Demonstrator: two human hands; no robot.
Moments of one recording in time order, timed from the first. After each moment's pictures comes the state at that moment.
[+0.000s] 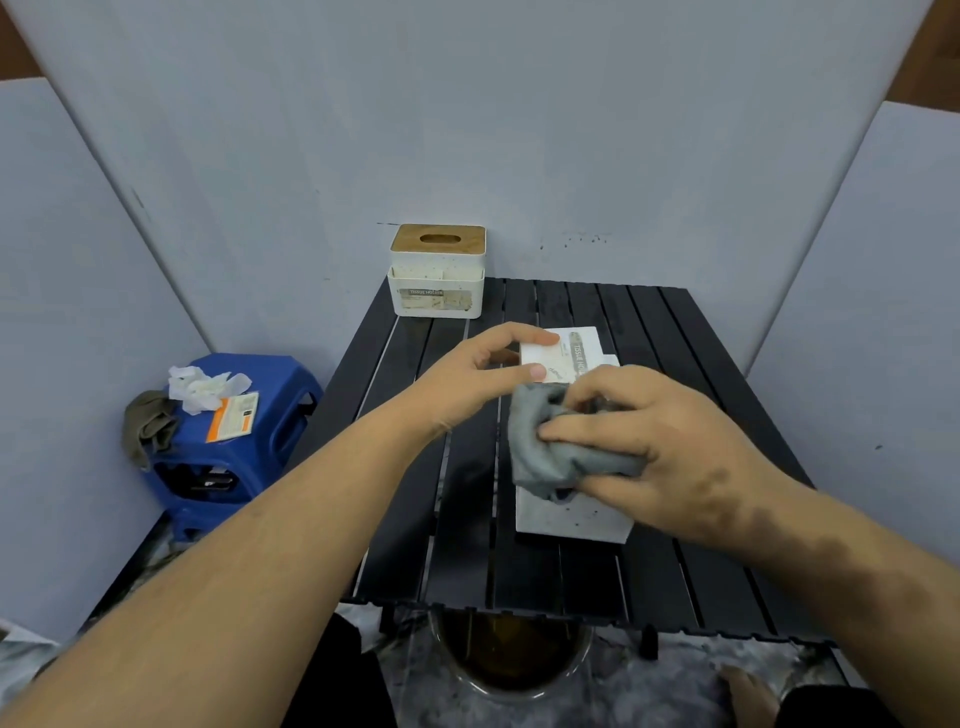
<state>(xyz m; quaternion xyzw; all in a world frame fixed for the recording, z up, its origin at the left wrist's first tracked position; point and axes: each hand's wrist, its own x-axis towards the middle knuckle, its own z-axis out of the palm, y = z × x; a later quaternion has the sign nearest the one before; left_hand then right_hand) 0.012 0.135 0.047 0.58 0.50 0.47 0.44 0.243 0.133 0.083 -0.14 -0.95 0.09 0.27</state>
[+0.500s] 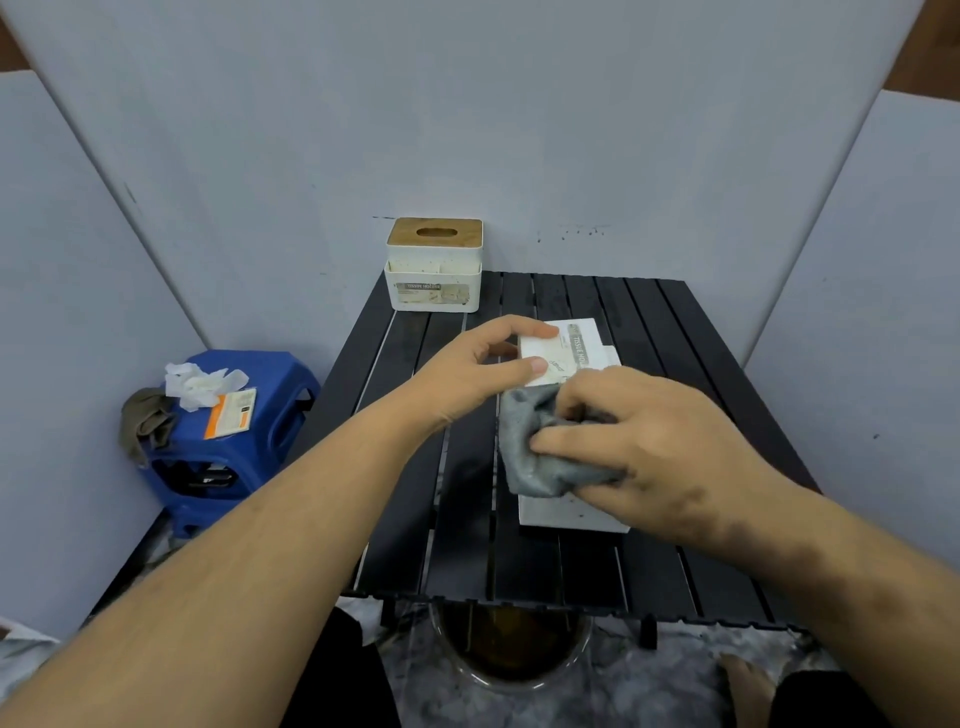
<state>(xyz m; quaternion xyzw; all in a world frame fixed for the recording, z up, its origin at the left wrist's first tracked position) 0.012 0.135 0.046 0.59 0.51 0.46 0.43 0.238 0.129 0.078 -0.11 -0.96 -0.03 0.27</state>
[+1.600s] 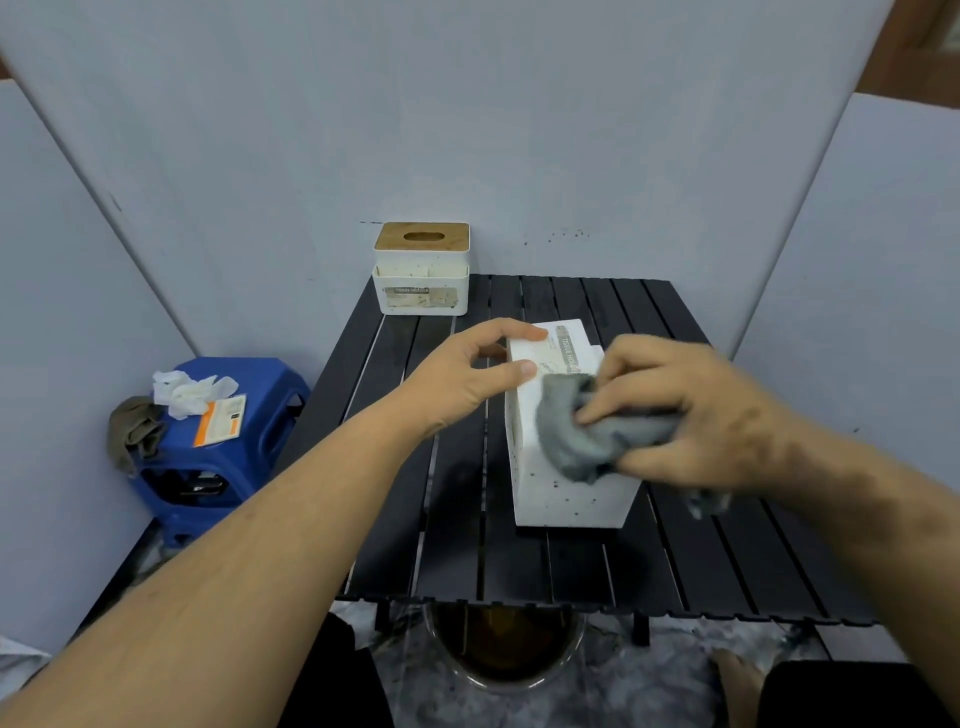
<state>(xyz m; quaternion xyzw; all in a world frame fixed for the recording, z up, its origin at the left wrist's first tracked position) 0.017 0.138 0.046 0.61 0.53 0.45 0.39 0.272 0.158 0.093 -0.15 -0.95 0.13 0.24</state>
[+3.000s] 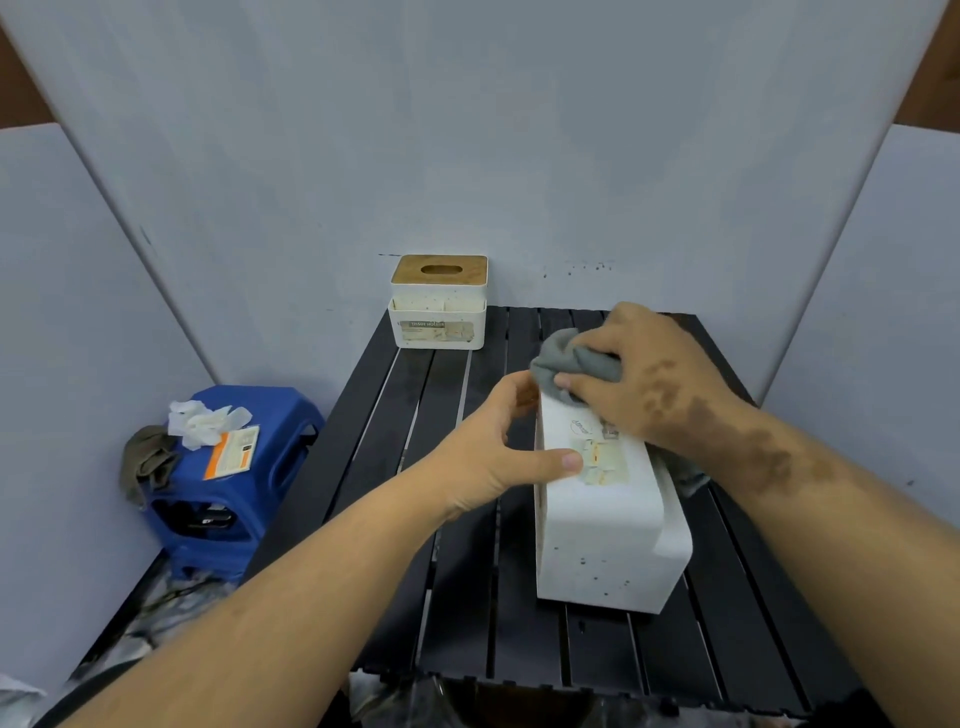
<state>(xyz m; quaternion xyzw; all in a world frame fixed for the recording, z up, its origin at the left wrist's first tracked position) 0.029 0.132 0.032 0.59 0.54 0.41 0.44 0.203 0.218 0.103 -0.40 -0.88 0.10 0.23</state>
